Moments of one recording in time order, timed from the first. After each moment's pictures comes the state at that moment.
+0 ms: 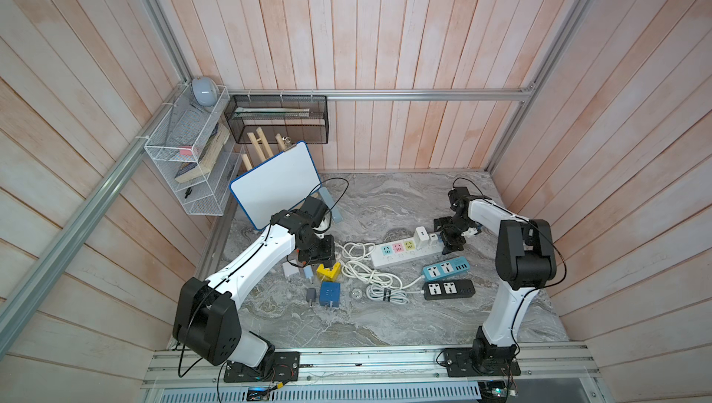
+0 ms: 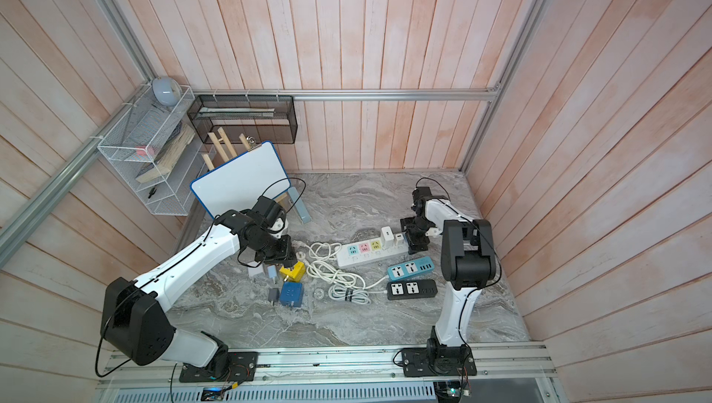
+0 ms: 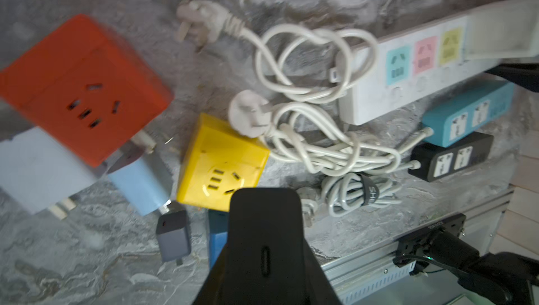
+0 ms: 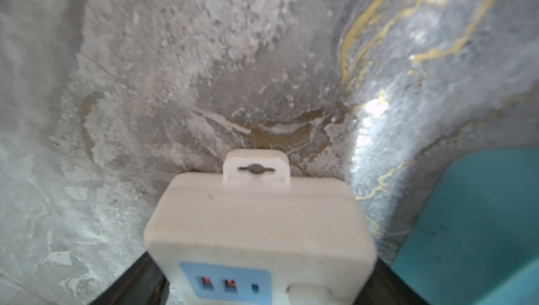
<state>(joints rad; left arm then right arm) -0.44 1.48 1.20 -1.07 0.25 -0.50 0.07 1.96 1.35 -0.85 -0.16 1.43</state>
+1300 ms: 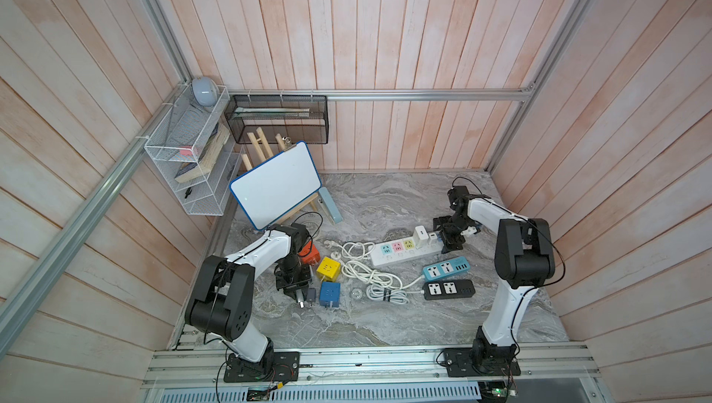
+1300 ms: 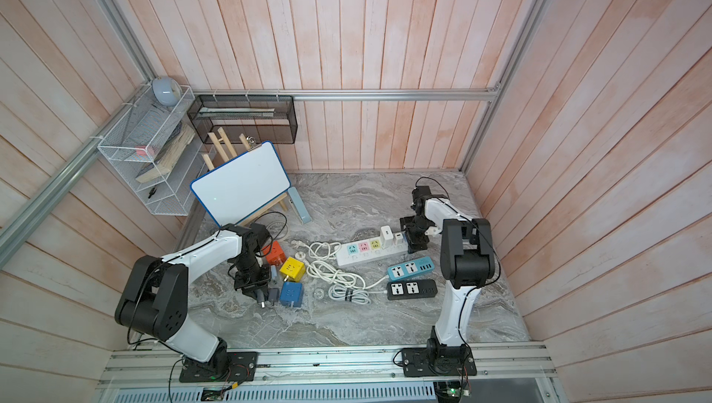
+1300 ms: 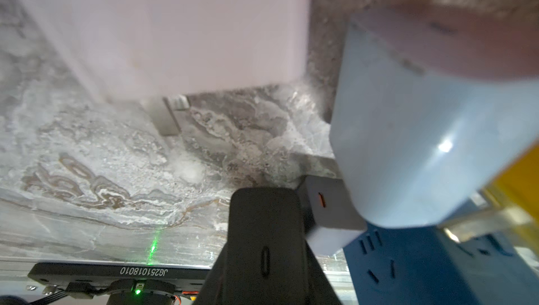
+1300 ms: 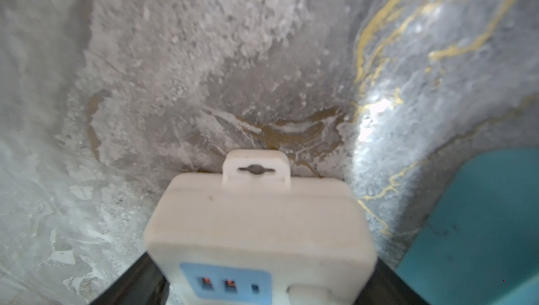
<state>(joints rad) -0.29 1.62 0.96 -1.15 0.20 -0.50 0.07 1.98 1.37 -0.86 -0.16 1.43</state>
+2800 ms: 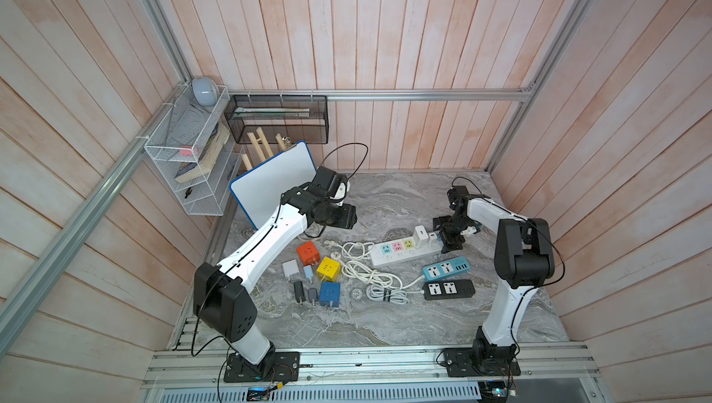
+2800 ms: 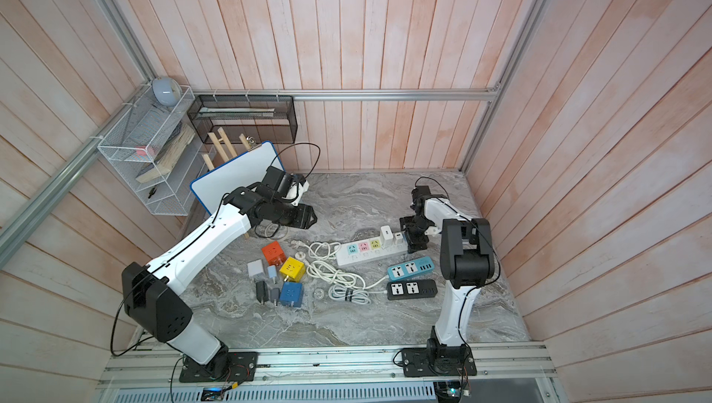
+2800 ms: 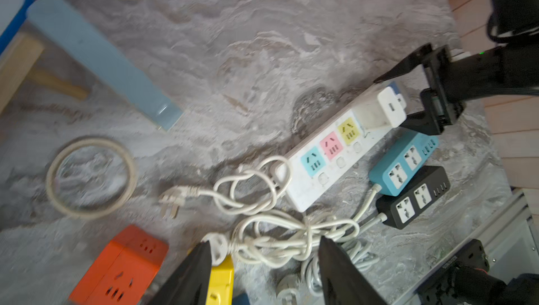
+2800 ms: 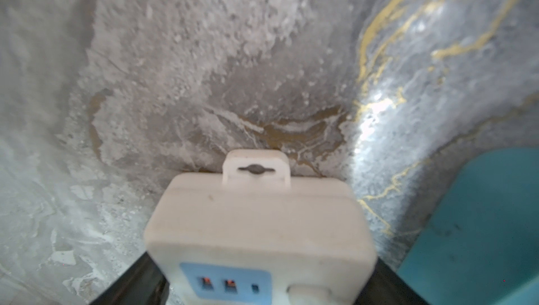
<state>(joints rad) -0.55 1.66 1.56 -0.82 0.20 -0.21 0.07 1.98 1.37 -0.86 -0.16 1.43</state>
